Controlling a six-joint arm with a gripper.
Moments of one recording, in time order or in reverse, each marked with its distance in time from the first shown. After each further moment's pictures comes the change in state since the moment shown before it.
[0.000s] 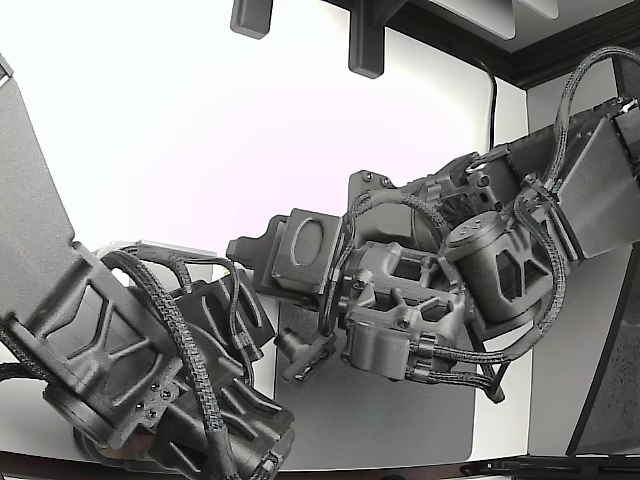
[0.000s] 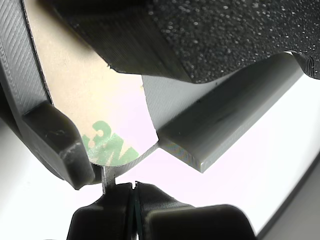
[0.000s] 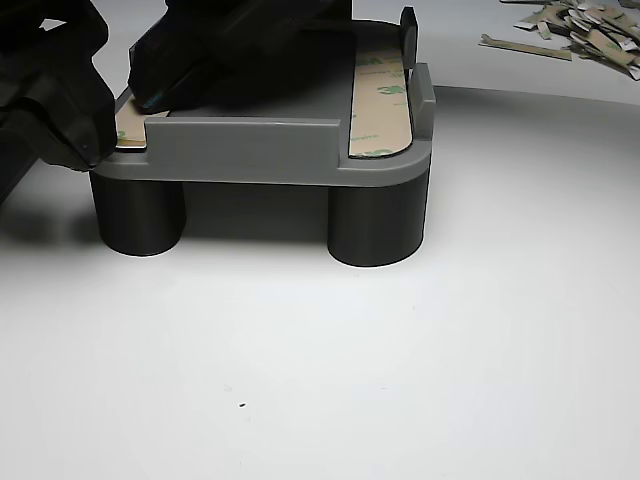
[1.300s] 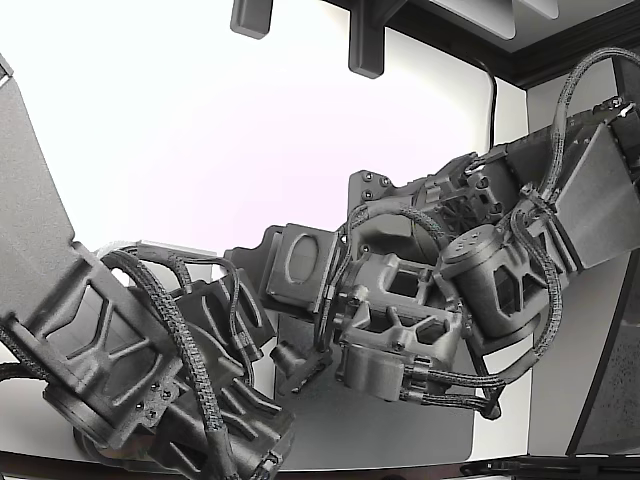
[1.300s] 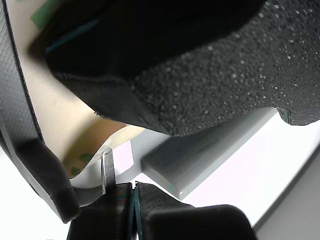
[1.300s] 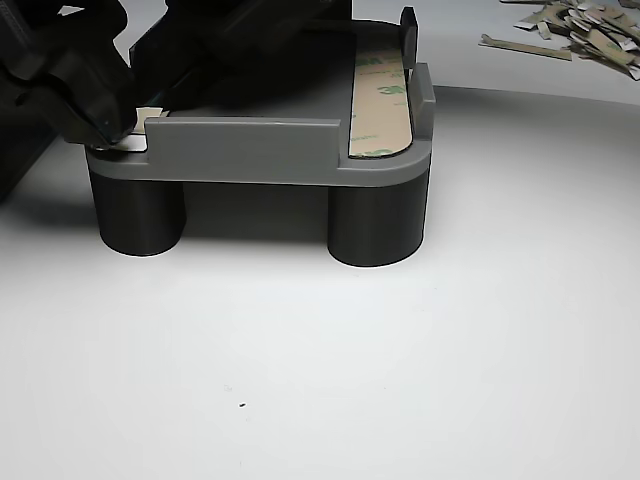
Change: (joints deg) arm 2.0 -4.7 -4.8 1.9 1.5 -0.7
